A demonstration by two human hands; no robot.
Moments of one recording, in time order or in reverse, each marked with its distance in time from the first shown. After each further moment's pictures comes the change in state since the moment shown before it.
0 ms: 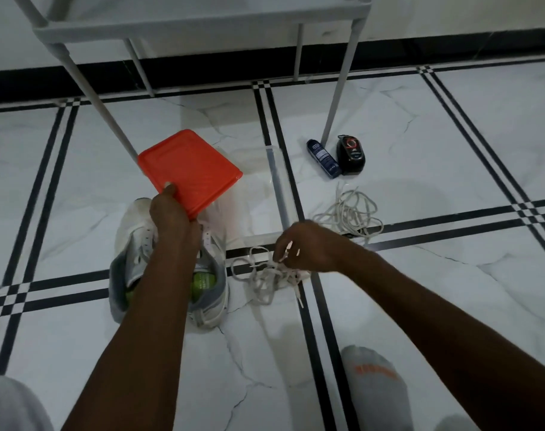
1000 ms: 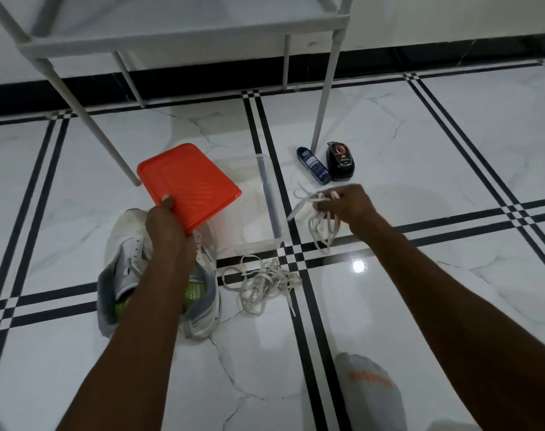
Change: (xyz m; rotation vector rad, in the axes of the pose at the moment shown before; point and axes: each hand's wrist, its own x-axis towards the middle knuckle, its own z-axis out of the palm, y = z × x) left_hand -0.014 -0.012 0.007 0.061 -0.016 0.013; right_hand 0.001 0.082 -0.058 0.578 0.618 0.457
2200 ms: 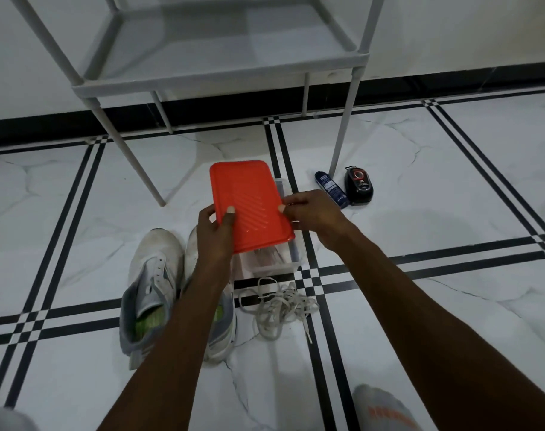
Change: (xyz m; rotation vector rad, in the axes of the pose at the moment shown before) left_hand -0.016 -0.016 0.023 0.446 -0.211 0.282; right_hand -0.008 -0.088 0.063 0.248 -0.250 -0.018
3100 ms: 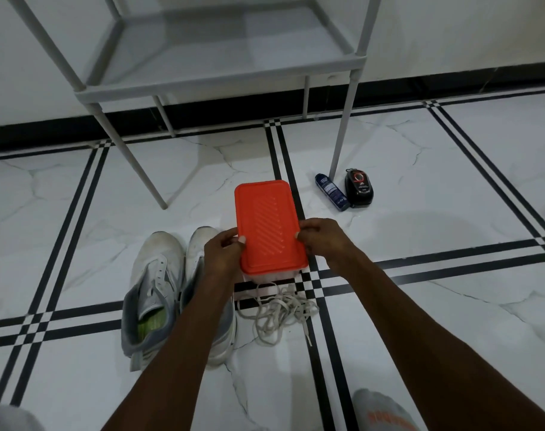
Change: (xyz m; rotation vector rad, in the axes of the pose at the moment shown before) left_hand 0.007 -0.048 -0.008 0.095 -0.049 -0.081; right_hand -0.006 0.052 -0.010 -0.048 0.078 0.120
